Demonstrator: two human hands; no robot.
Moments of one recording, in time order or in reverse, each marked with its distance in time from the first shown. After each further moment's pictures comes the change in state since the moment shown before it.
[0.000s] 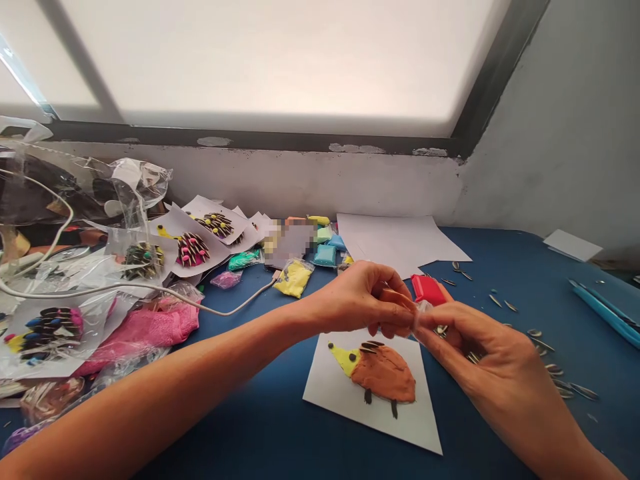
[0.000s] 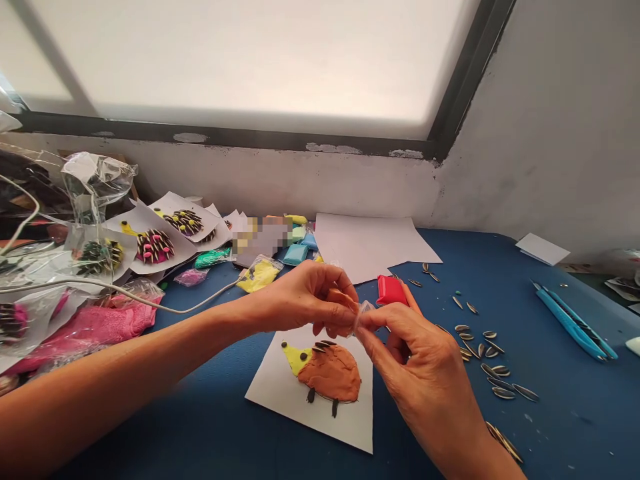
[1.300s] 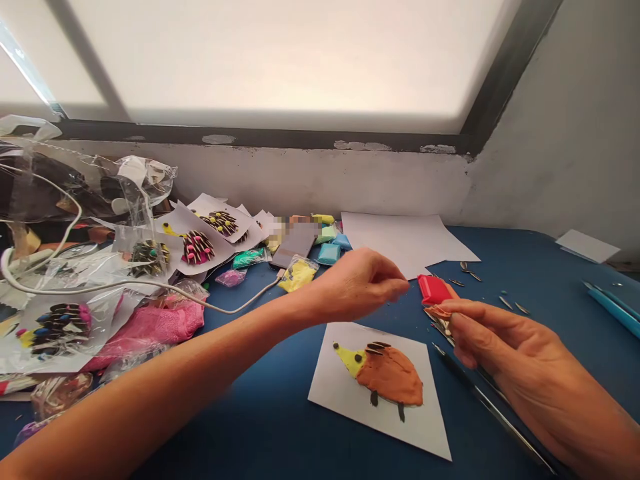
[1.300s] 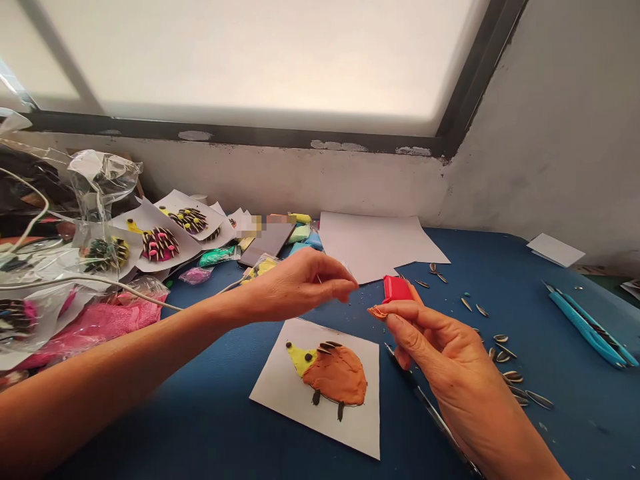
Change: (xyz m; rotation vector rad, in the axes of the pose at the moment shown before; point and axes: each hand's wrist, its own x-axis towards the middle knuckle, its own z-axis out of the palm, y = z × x) left_hand -0.005 0.017 -0.009 0.635 0.191 0.035; right_hand 0.011 0.013 -0.010 0.350 -0.040 0.347
